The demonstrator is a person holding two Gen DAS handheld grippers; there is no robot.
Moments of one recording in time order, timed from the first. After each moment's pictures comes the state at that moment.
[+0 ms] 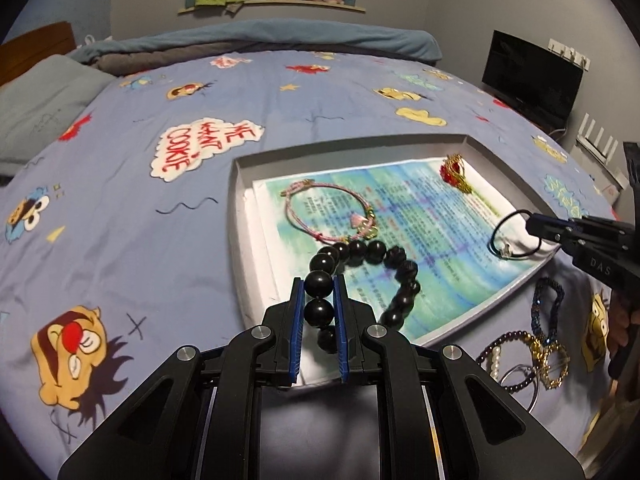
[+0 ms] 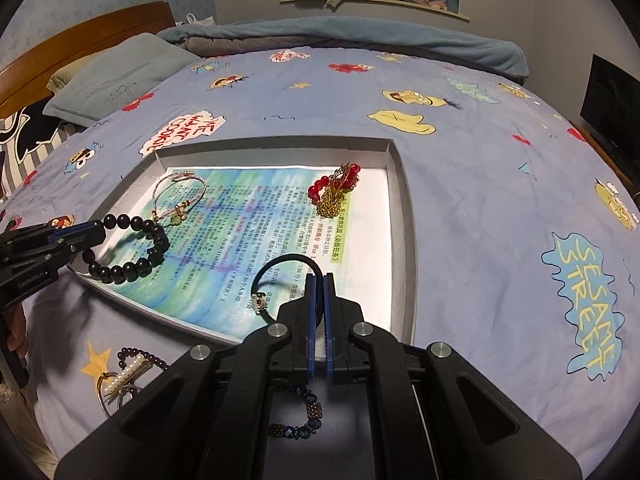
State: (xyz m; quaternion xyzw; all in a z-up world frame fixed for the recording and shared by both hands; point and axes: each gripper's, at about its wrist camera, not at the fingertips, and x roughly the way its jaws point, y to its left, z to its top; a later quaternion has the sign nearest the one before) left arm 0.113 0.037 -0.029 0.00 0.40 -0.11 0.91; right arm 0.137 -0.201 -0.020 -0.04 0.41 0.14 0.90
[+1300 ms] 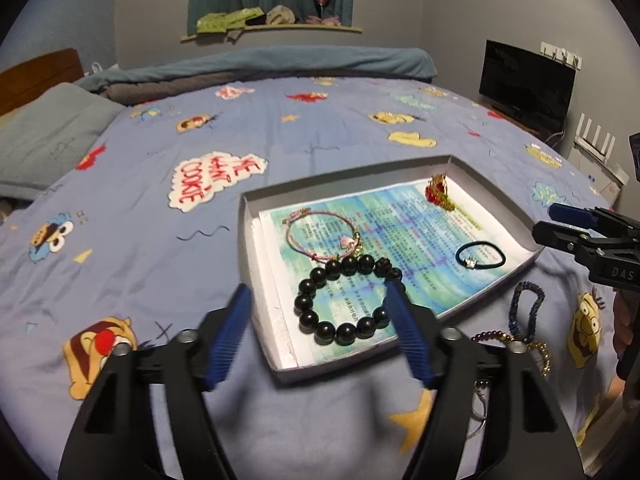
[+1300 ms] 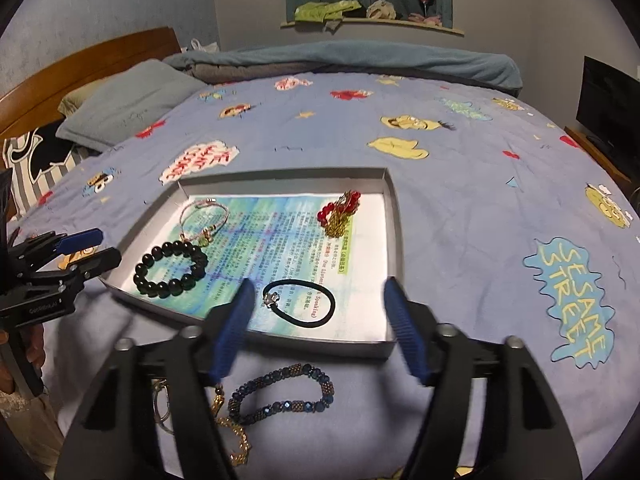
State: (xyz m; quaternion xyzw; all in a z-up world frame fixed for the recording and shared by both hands) left arm 0.084 0.031 0.004 0.02 0.35 -0.09 0.93; right arm 0.104 -0.215 0.018 -0.01 0.36 0.14 0.92
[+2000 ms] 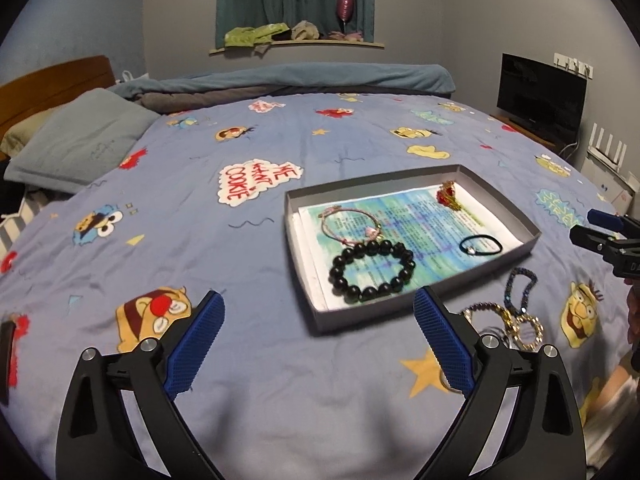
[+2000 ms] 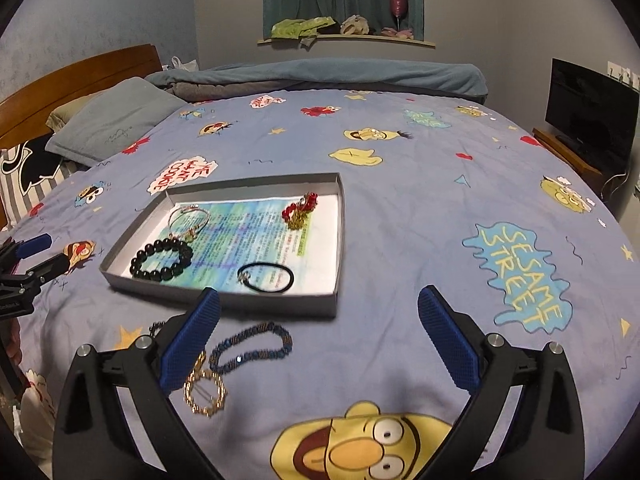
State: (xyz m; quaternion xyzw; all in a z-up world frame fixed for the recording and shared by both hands) left arm 0.025 0.047 0.021 0.02 0.33 -0.05 0.94; right arm 0.054 -0.247 0.030 -0.02 0.34 0.10 0.93
